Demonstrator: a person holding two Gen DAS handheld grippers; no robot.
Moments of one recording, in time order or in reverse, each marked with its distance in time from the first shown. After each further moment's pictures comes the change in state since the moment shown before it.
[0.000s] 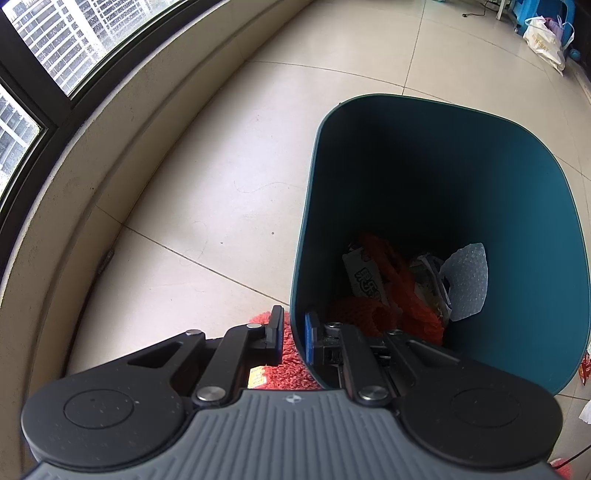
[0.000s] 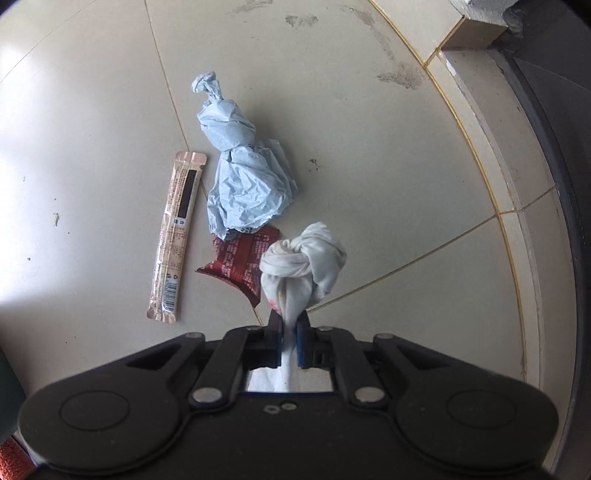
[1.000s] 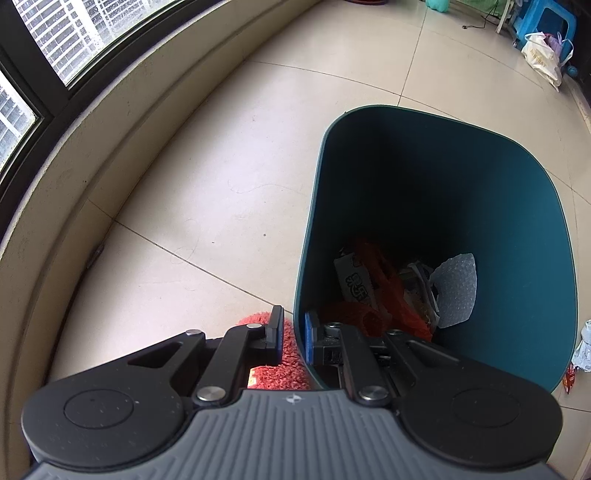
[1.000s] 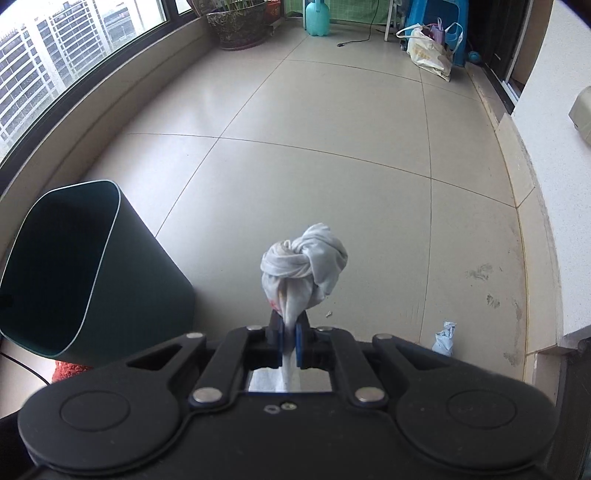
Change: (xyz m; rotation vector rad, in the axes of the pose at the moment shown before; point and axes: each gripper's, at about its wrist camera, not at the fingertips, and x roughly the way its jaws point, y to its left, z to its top) left arm -0.004 0.014 0.001 -0.039 -0.006 -0.057; right arm -0.256 0.195 -0.073 -0.688 -0.432 0.292
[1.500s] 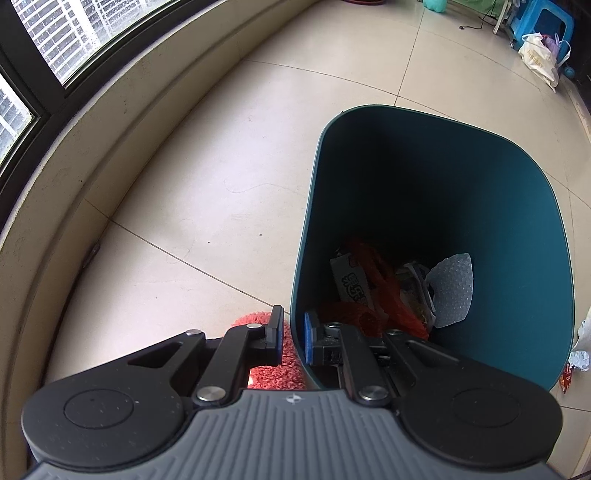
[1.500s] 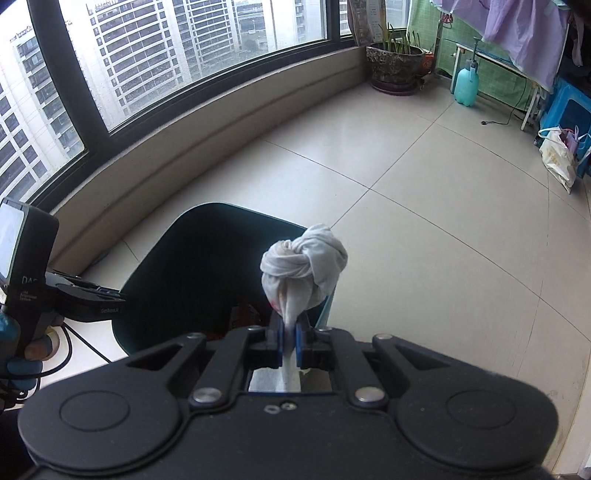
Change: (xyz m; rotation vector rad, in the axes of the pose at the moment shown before) left arm -0.001 0.002 0.001 0.003 0.000 -0.014; right arm 0.008 0.156 0.047 -0.343 -0.063 0.226
